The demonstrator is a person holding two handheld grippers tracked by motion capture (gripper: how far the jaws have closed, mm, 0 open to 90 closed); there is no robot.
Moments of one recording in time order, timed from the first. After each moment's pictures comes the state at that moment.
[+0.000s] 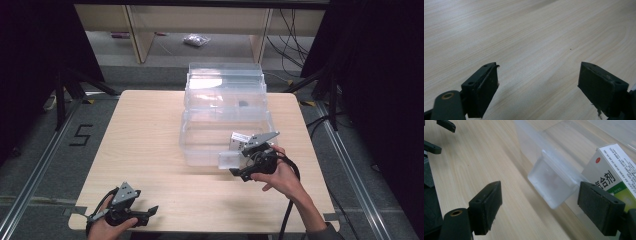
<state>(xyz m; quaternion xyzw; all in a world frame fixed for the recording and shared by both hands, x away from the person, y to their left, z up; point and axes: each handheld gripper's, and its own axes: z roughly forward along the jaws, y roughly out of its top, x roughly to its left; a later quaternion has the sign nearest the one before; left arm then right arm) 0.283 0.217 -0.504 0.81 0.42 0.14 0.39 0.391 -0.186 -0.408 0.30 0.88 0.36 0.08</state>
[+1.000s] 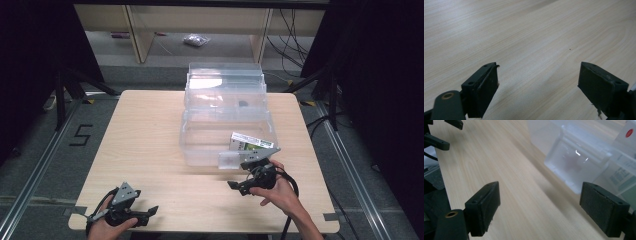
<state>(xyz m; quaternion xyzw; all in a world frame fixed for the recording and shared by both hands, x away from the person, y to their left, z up) 0.282 0.218 -0.503 0.81 0.42 0.14 0.39 0.366 -0.189 -0.439 0.30 0.87 0.38 0.05</state>
